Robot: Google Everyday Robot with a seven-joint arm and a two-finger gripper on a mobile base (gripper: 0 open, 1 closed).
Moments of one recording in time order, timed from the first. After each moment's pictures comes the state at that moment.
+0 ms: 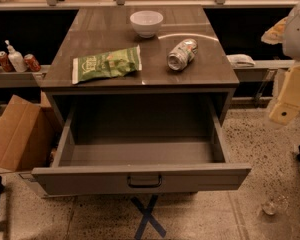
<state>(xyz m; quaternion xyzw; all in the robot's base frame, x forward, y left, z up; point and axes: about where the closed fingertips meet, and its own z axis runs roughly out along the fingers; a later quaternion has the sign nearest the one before) 0.438 -0.215 0.983 -0.60 0.78 -0.04 0.17</state>
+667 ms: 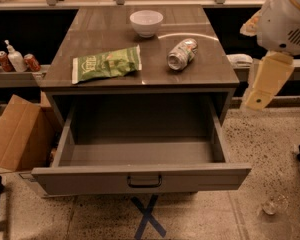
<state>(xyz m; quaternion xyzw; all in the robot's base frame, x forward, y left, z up) 0.465 -0.190 0.984 -0.62 0.77 -0.04 0.18</state>
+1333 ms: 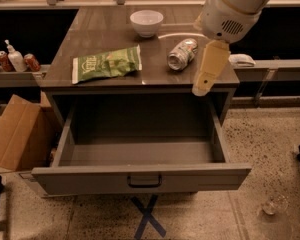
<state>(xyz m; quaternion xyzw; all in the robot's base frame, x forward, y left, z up) 0.540 -0.117 0.962 -0.65 0.73 0.00 0.20</state>
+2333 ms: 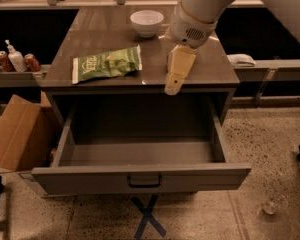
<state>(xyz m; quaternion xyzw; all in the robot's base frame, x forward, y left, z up) 0.583 -0.060 0.923 -0.68 0.71 0.04 0.19</state>
